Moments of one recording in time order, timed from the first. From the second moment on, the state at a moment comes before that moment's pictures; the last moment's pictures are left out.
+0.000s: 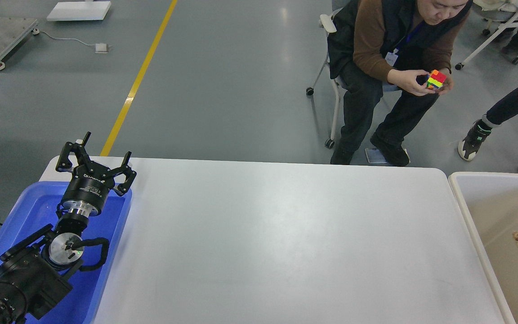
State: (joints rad) left arm -0.57 0.33 -0.78 -0.45 -0.16 -0.64 -0.52; right arm 0.65 -0.50 0.15 0.11 0.02 -0.02 0.00
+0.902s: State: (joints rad) left arm -0.58 0.33 -0.78 -0.45 -0.16 -0.64 -0.52; right arm 0.89 -0.49 0.55 0.20 0.07 0.09 -0.01
